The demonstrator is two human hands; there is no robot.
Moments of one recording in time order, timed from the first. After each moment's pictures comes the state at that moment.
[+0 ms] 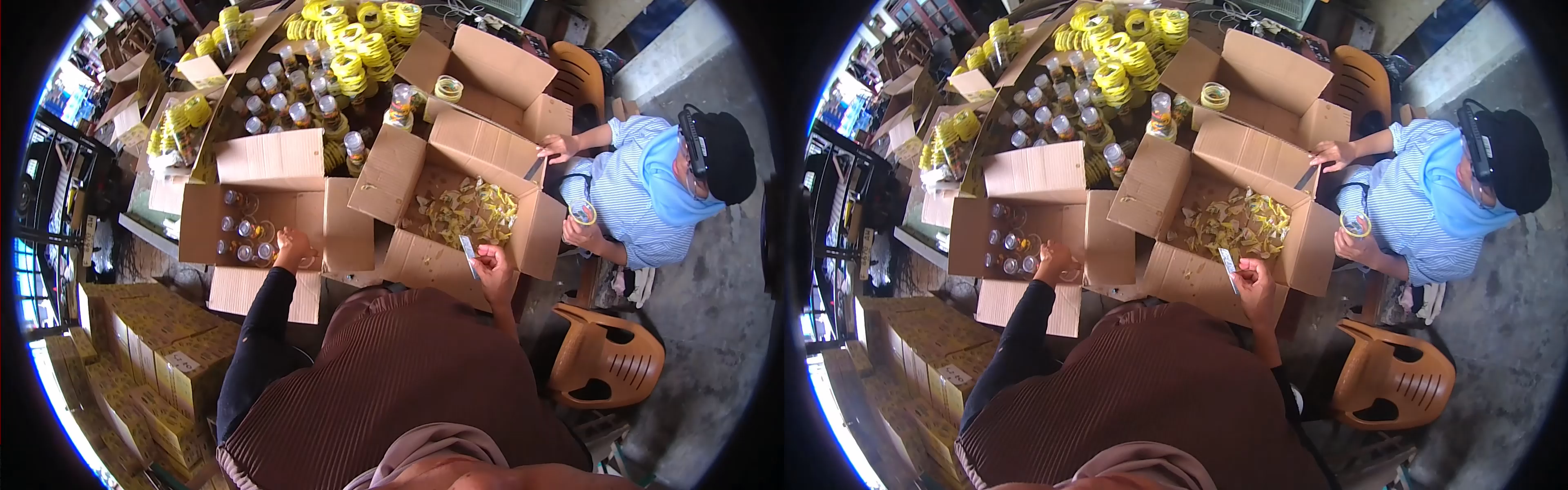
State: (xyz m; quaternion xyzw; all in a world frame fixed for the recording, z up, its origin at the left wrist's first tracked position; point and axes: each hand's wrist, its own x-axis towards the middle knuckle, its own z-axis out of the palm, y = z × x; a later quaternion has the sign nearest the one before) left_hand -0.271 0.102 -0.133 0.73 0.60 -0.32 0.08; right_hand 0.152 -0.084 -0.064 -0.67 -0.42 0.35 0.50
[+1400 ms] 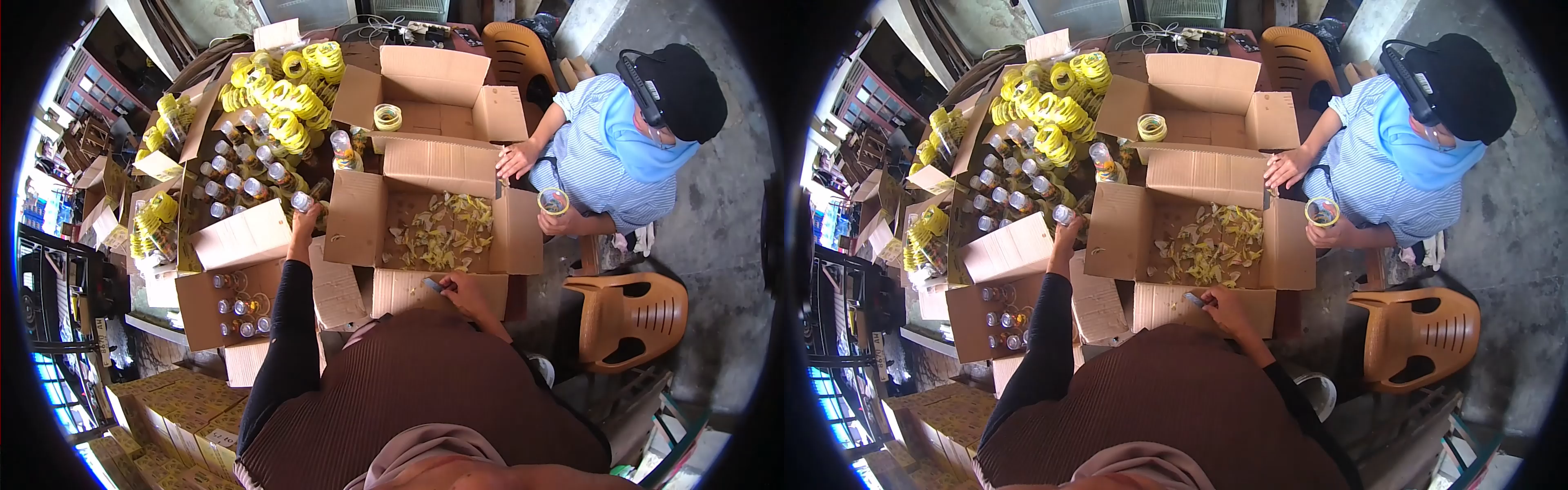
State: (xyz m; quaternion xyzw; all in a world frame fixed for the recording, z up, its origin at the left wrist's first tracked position) left_hand -0.147 0.263 -0.151 0.50 0.57 0.34 0.56; right_hand 0.143 -0.080 -0.091 -0.69 -0.48 0.41 0.35
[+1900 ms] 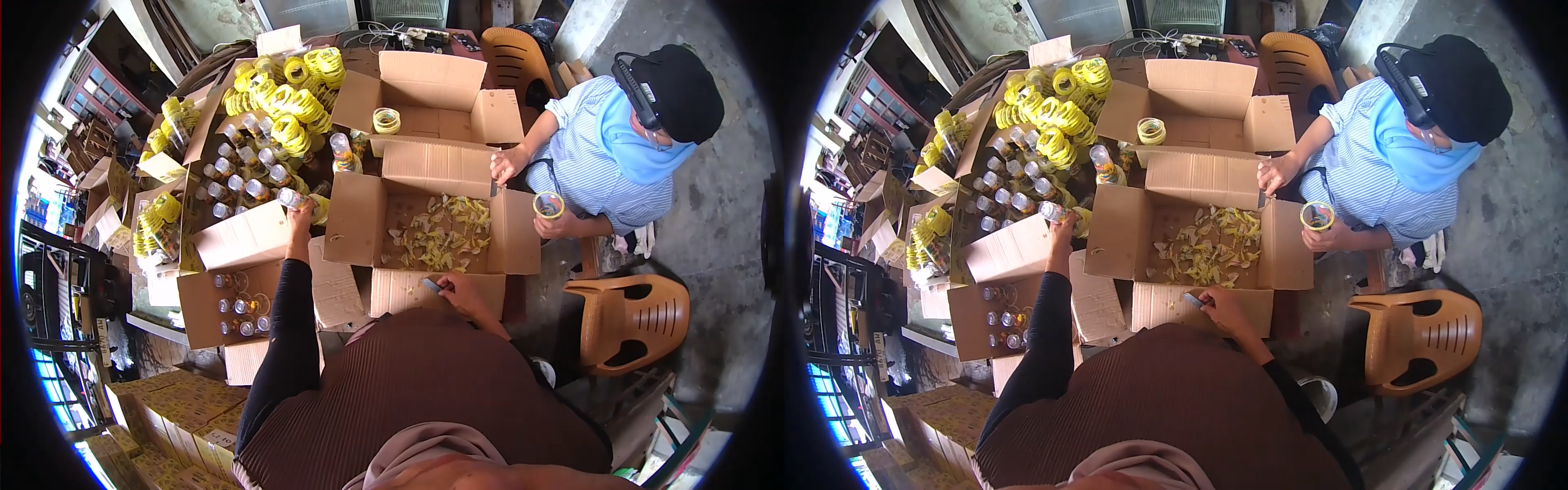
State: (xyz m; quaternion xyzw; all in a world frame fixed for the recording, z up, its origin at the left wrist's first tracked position) left_hand -0.136 0.258 -0.122 0.43 0.54 0.47 0.54; right_hand 0.145 -0.081 -0.096 -0.69 -0.49 0.41 0.35
